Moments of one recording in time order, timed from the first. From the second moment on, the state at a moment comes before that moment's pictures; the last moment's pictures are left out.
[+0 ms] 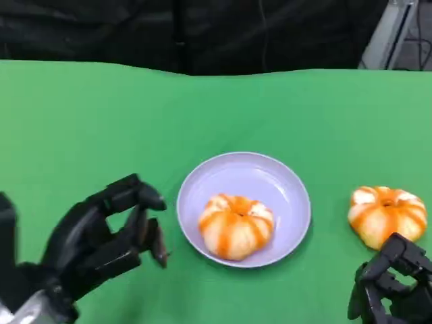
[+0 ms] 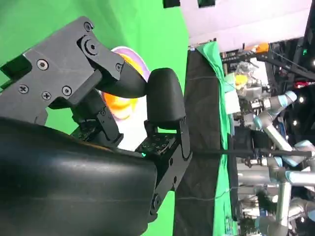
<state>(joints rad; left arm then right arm) 0.08 0.19 0.09 -0.19 -0.64 0.39 -0.45 0.34 0.04 -0.03 -0.03 0.26 -0.39 0.31</state>
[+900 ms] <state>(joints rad) 0.29 0.28 0.26 -0.02 -0.75 0.41 -0.83 0.33 0.04 -0.03 -0.02 0.27 -0.39 0.32</state>
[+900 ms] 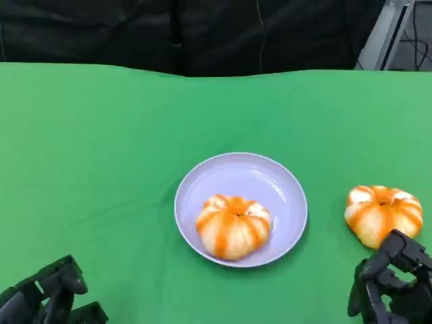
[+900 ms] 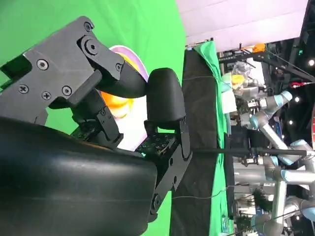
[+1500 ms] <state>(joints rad) 0.29 0.26 0.26 -0.02 -0.74 0.41 -0.81 0.33 0.04 -0.03 -0.02 0.27 -0.39 0.32</state>
